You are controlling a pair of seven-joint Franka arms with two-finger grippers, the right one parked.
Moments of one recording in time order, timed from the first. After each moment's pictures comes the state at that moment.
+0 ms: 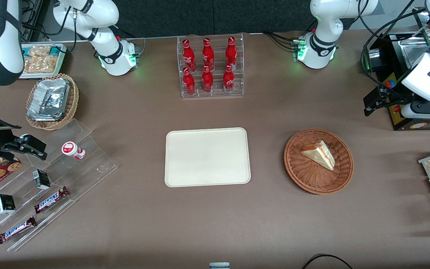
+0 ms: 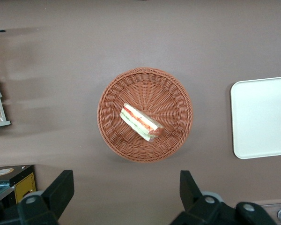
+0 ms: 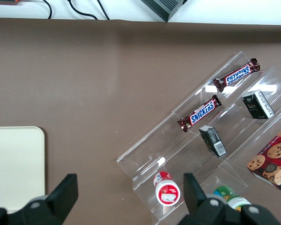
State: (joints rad) arm -0.01 -0.02 -0.10 -1.59 0.00 1.64 -0.05
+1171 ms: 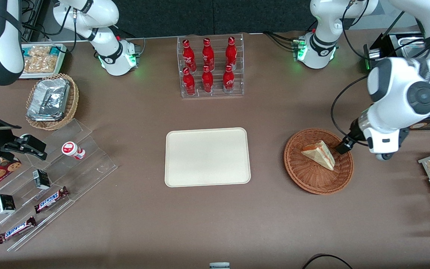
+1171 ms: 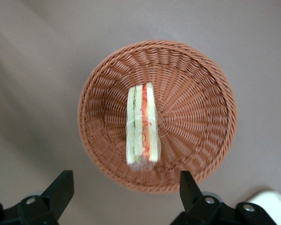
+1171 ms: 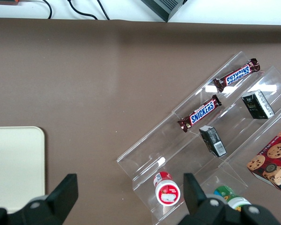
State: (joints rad) arm -0.03 0.12 -0.10 -2.00 0.00 2.05 -0.98
